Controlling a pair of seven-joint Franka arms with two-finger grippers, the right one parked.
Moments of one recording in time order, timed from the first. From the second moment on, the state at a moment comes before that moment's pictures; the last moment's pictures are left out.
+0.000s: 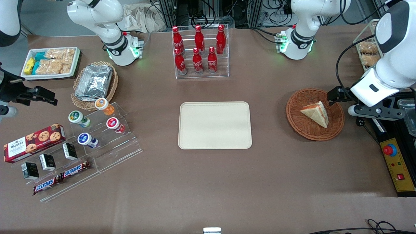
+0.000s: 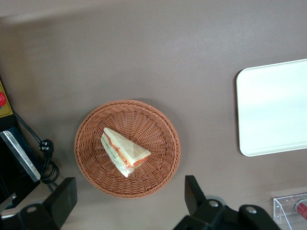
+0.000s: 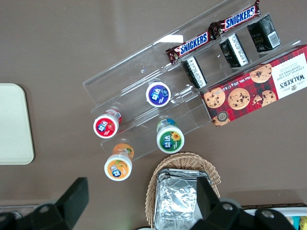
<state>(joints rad) -0.12 0.04 0.00 -1.66 0.00 1.64 0.04</state>
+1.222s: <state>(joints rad) -0.12 0.05 0.00 -1.67 0.00 1.60 0.04</state>
